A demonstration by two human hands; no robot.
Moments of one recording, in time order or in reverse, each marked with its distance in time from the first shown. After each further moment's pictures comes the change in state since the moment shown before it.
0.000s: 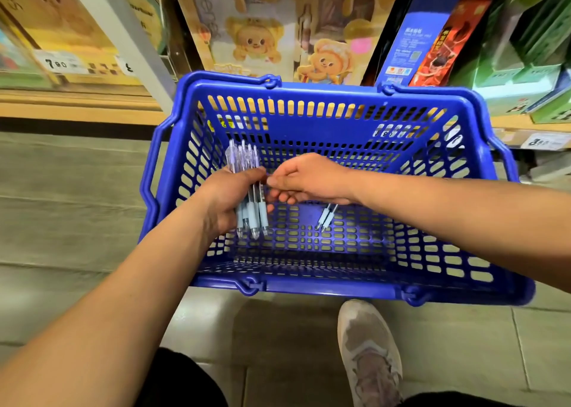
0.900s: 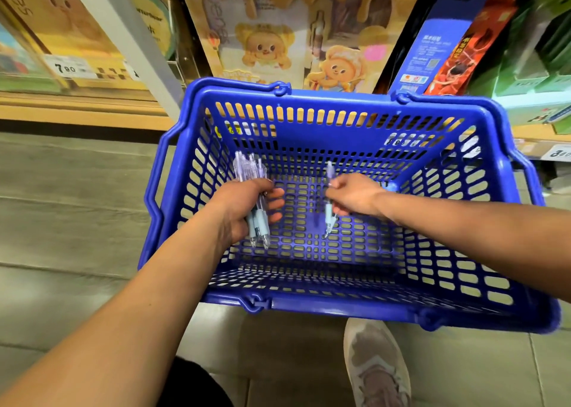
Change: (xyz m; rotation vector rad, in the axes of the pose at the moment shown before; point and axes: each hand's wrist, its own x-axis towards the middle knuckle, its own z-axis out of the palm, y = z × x) left_hand 0.015 -0.004 0.005 -0.033 0.088 -0.050; right_hand 0.003 0.057 -0.052 -0.458 0.337 0.288
